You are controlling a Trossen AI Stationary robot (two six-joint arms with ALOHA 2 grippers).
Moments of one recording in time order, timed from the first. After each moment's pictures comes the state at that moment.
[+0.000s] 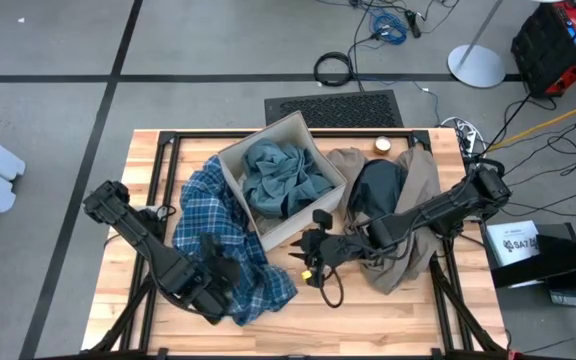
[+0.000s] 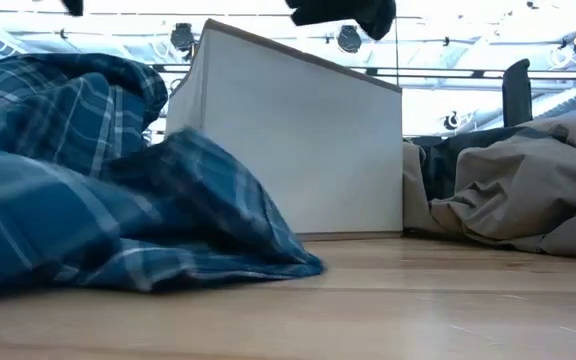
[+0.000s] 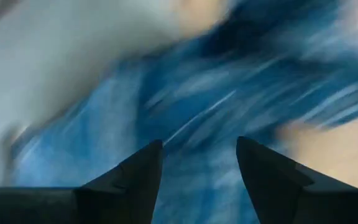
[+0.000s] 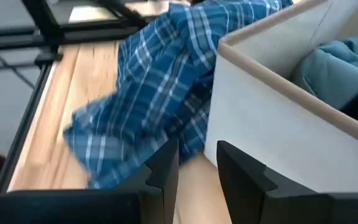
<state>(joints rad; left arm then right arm) -0.70 1.68 1.60 -1.55 -0.40 -0.74 0.36 1.63 1.25 -0.23 0.40 0.33</state>
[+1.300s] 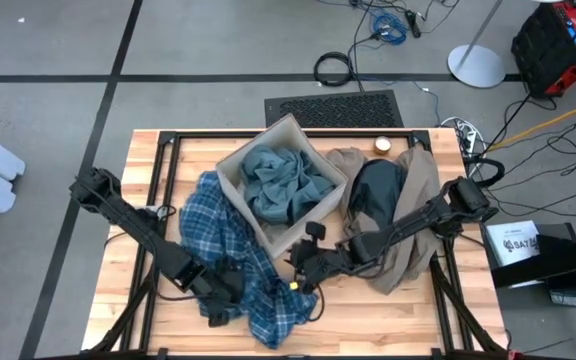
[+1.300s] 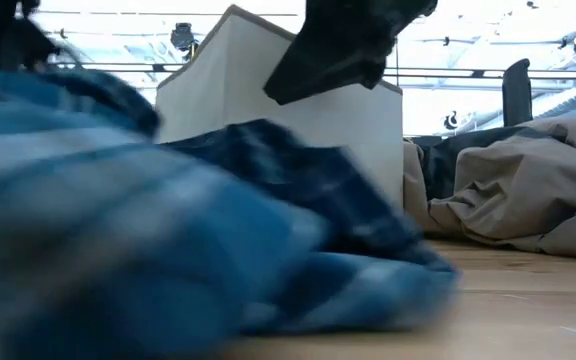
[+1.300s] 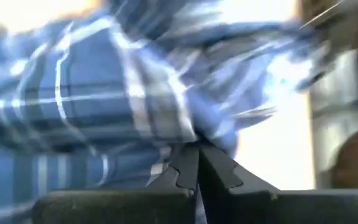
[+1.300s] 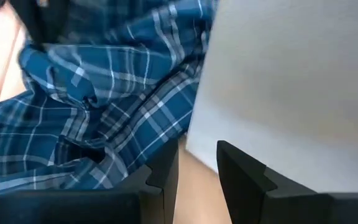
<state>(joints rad) -0.68 1.50 0.91 -0.35 -0.13 -0.69 0.40 1.81 1.25 -0.21 0.50 0.38</state>
